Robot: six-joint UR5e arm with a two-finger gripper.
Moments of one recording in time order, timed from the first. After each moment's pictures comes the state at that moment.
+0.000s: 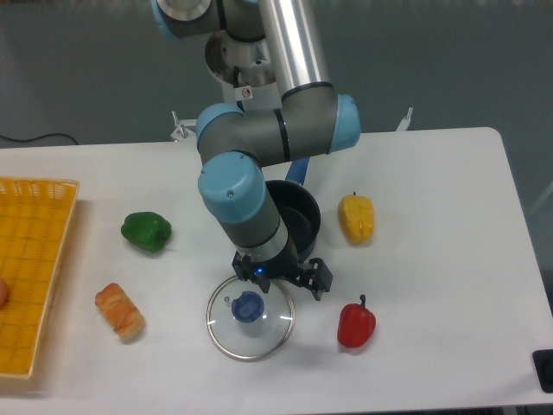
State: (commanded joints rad) arm 2.30 -2.02 -1.50 -0.99 1.79 0.53
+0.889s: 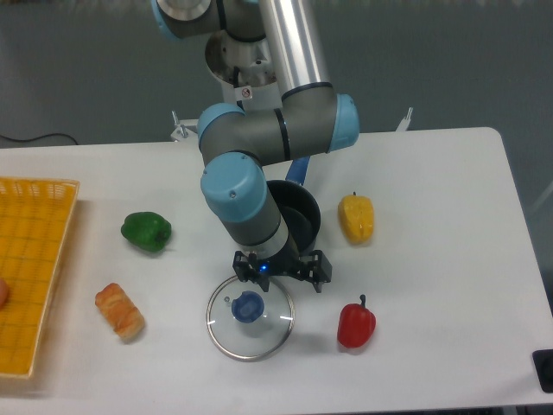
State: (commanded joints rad) arm 2.33 -2.02 -1.53 -0.97 1.83 0.36
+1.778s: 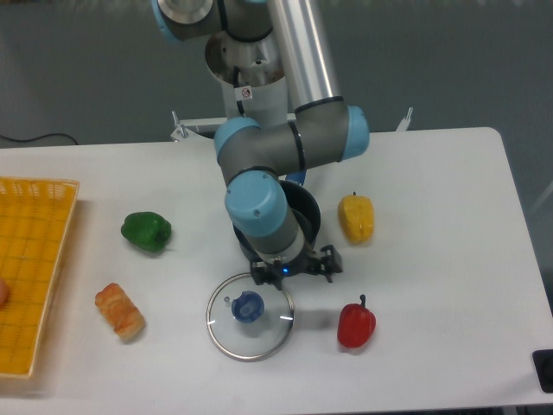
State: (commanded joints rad) arm 2.30 -2.00 -1.64 -0.98 1.69 0.04
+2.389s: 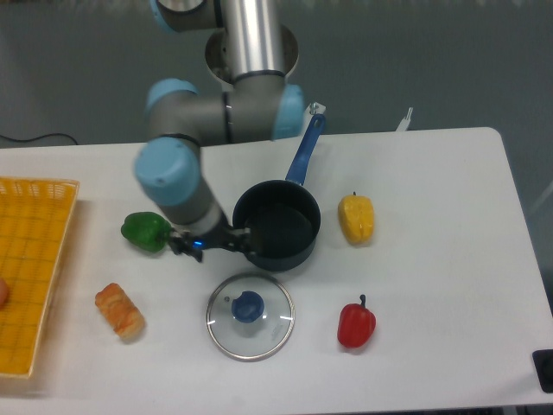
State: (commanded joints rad) arm 2.02 -1.93 -1.61 -1.20 1.80 0.42
